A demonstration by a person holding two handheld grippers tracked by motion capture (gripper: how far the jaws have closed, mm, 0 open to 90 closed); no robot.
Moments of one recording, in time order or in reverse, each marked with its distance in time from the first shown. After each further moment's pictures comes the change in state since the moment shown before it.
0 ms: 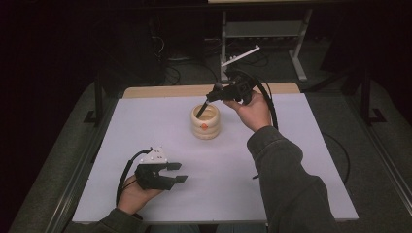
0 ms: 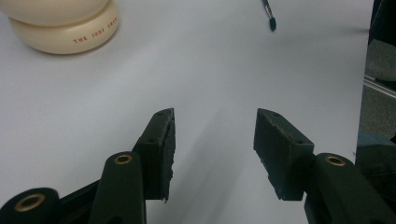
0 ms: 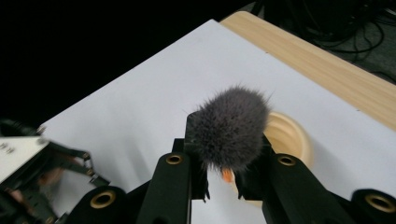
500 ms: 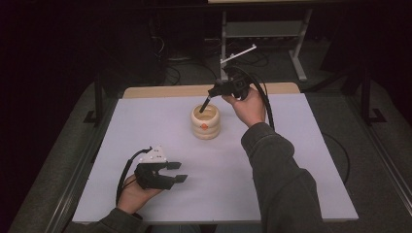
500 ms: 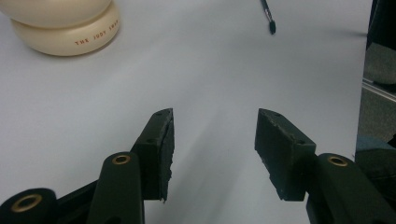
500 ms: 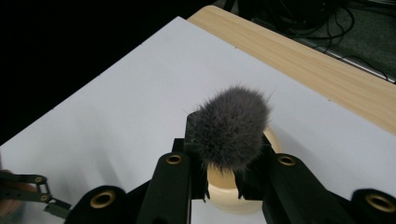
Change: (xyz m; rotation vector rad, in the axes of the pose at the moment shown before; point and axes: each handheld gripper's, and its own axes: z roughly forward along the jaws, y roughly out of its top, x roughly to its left) left arm 0.002 0.000 0.000 -0.010 -0.004 -0.011; right arm -0.026 0.005 0.021 0.019 -0.088 0.077
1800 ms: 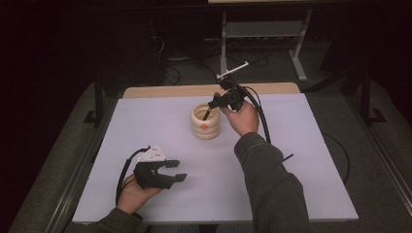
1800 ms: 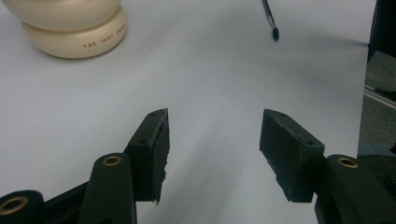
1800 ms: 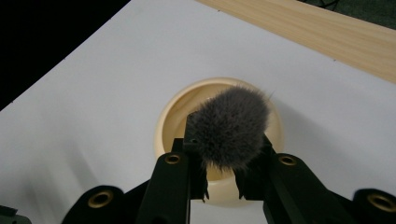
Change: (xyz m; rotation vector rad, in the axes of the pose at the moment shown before) left arm 0.001 0.001 -0.003 -0.002 0.013 -0.013; right arm -0.015 -0.029 0.046 0.060 -0.040 0.074
